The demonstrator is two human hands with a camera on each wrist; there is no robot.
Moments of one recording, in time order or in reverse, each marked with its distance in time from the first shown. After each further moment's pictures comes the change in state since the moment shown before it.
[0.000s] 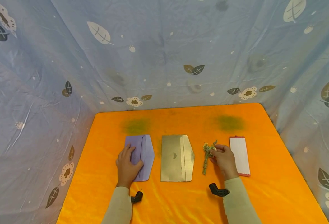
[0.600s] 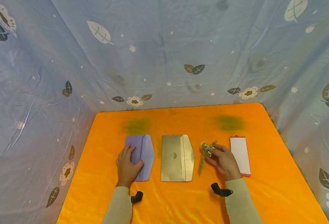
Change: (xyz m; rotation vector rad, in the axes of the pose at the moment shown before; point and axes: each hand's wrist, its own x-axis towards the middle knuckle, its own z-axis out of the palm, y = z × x) left_hand -0.001 0.001 -0.001 0.013 0.012 0.009; right_hand 0.001 0.001 -0.004 0.344 -0.180 0.070
